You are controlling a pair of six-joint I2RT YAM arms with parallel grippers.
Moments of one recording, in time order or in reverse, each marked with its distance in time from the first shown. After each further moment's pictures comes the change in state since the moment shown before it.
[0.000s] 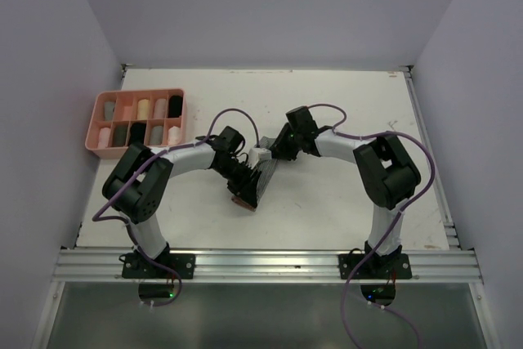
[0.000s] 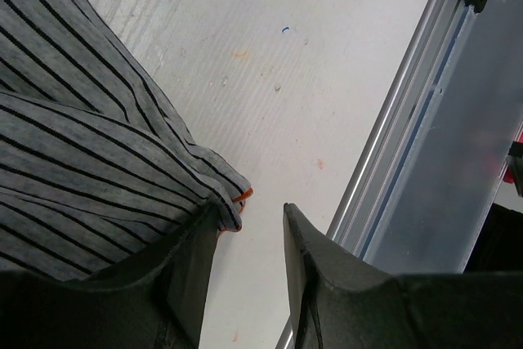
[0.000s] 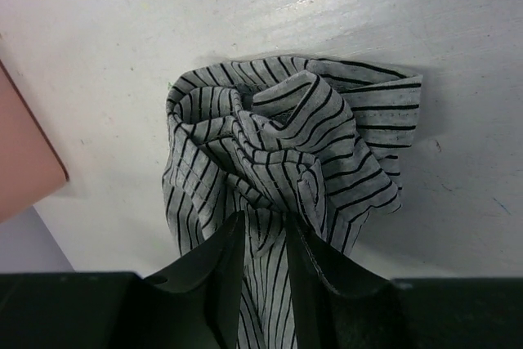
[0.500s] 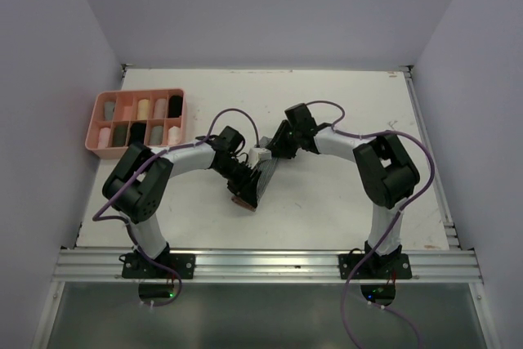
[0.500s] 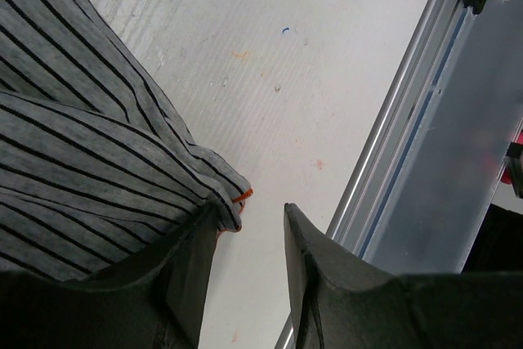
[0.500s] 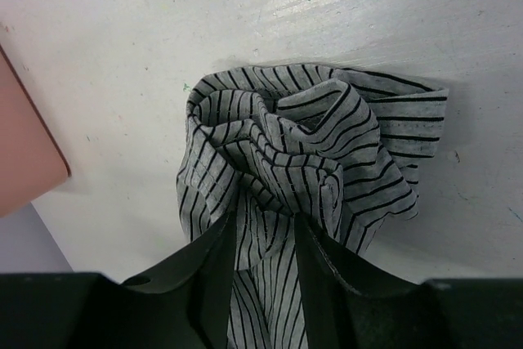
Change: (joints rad) left arm 0.001 0.002 0.000 0.002 0.001 -0.006; right arm 0.000 0.010 0.038 -0.032 -0.009 -0.034
